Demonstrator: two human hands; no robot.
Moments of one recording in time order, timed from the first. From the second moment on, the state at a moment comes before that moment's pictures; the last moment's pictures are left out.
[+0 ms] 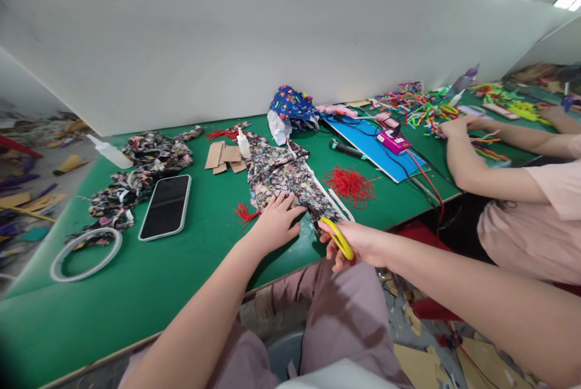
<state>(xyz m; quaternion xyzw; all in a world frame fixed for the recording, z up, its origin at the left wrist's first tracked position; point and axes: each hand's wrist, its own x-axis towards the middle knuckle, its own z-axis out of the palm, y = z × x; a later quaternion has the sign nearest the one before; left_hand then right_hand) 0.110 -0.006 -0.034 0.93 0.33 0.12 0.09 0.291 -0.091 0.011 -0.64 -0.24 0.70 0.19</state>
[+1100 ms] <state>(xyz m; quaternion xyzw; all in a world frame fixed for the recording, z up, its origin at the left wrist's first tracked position) 0.109 -0.006 -0.036 0.93 0.33 0.13 0.11 0.303 -0.077 0.014 -0.67 -0.34 0.65 0.12</state>
